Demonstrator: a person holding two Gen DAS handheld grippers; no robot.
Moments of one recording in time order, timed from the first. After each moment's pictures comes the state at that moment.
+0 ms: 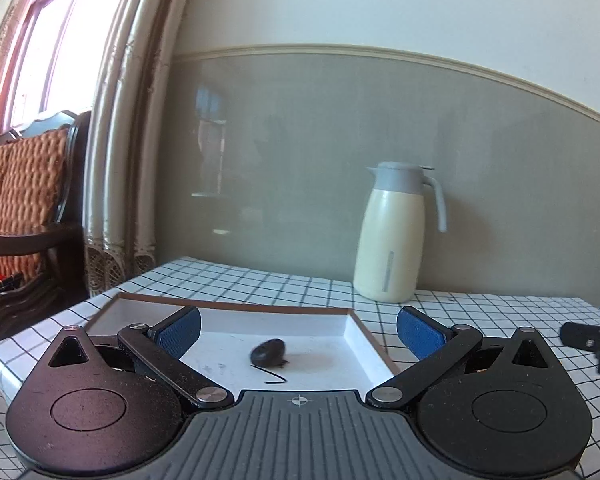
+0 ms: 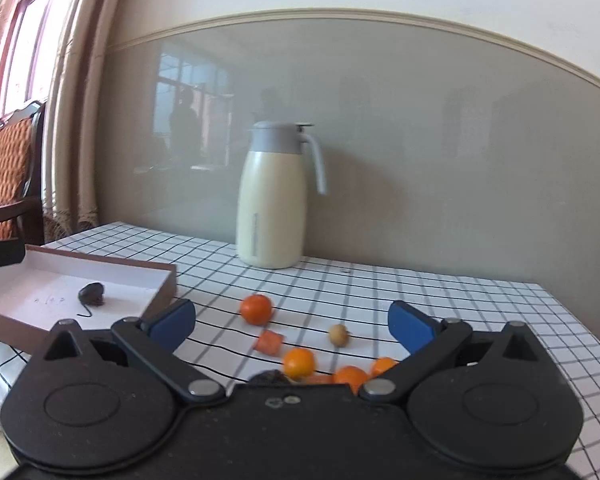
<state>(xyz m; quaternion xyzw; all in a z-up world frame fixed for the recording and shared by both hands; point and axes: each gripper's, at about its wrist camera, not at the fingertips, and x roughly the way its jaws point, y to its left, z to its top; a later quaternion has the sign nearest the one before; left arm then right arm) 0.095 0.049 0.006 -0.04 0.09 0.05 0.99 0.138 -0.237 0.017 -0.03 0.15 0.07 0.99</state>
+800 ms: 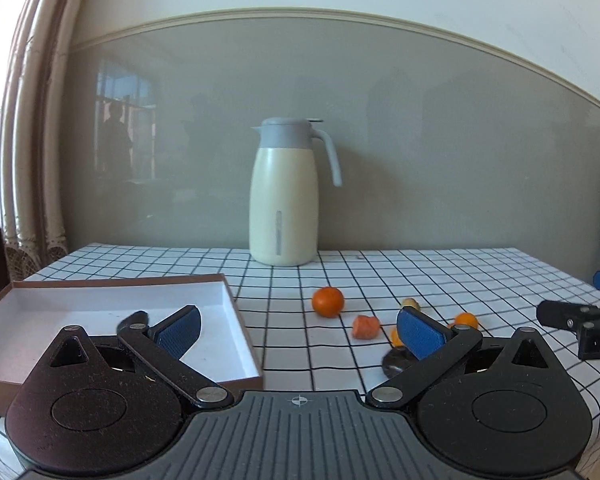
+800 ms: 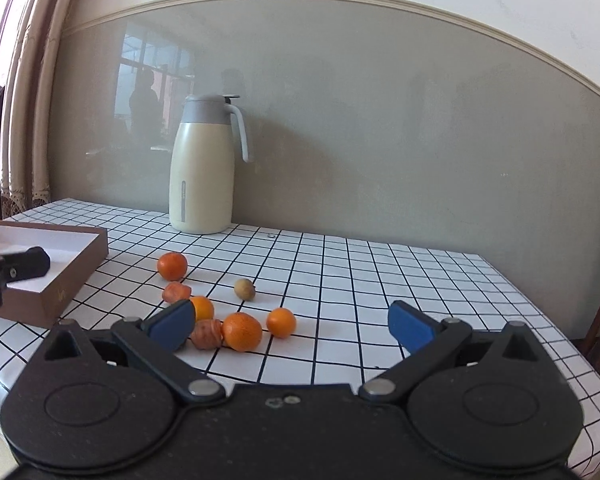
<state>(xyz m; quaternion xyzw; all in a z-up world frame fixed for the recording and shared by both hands) 0.116 -0.056 -0.013 0.01 0.13 -0.04 0.99 0.125 -0.305 -0.002 -0.04 0.18 0.01 0.98</state>
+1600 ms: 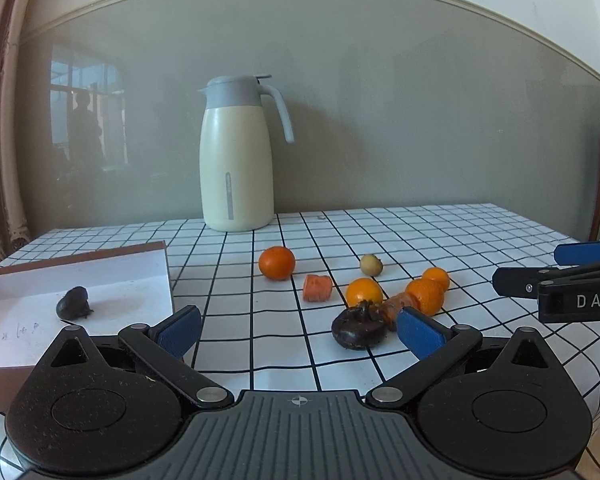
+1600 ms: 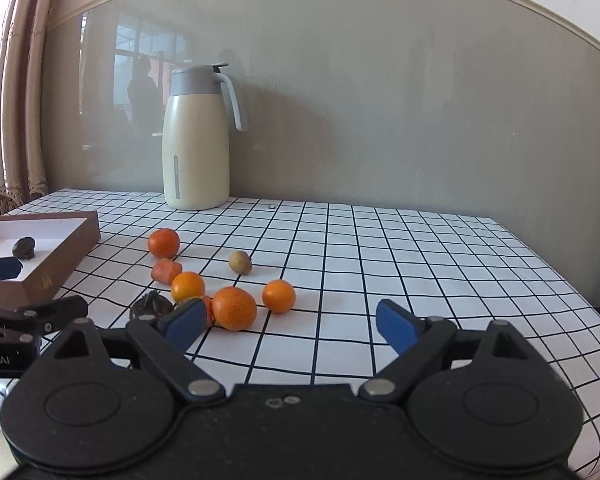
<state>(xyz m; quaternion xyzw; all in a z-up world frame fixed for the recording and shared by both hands) 0.139 -0.099 -0.042 0.04 0.17 -0.08 0.98 0.154 -0.319 -0.026 -0.01 0.21 0.02 0.98</state>
